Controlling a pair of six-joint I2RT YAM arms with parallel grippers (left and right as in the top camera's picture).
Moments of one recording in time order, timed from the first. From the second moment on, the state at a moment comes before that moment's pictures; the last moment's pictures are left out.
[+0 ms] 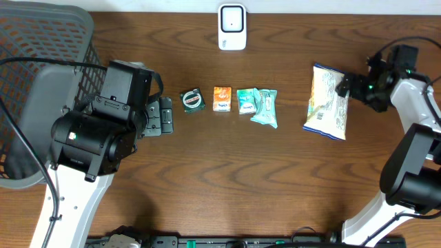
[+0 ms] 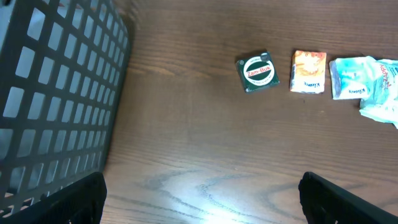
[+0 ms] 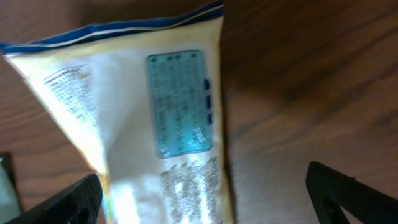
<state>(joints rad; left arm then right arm) -0.34 1.25 1.56 -1.34 -0.25 -0.32 -0.31 1.95 1.38 -0.64 -0.24 0.06</state>
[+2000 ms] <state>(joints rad) -0.34 1.25 1.56 -1.34 -0.25 -0.32 0.08 1.72 1.08 0.56 -0.81 0.50</state>
